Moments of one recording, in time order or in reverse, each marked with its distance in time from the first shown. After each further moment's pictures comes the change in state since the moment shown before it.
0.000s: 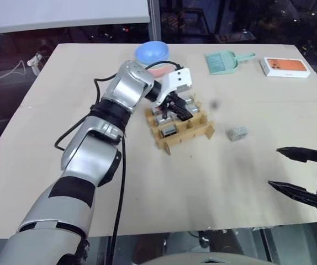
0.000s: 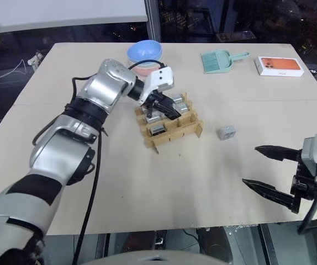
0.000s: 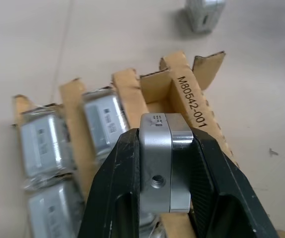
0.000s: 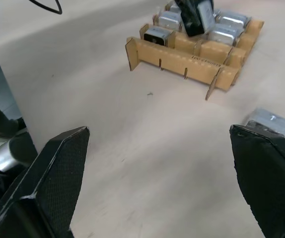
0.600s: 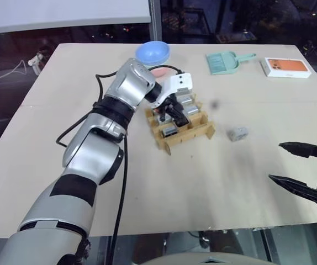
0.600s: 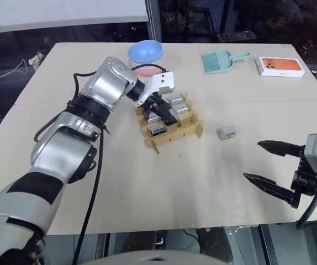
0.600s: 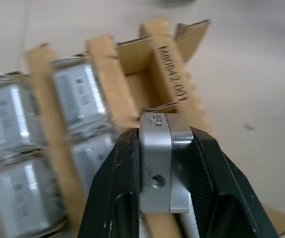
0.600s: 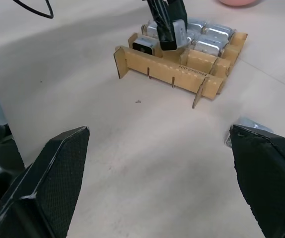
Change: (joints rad) left arm -0.013 -0.013 -0.026 -0.043 0.077 0.140 -0.114; right arm -0.025 0.024 0.002 0.010 -0.031 -0.012 -0.004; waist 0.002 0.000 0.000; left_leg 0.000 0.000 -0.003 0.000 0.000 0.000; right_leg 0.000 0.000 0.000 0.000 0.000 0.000
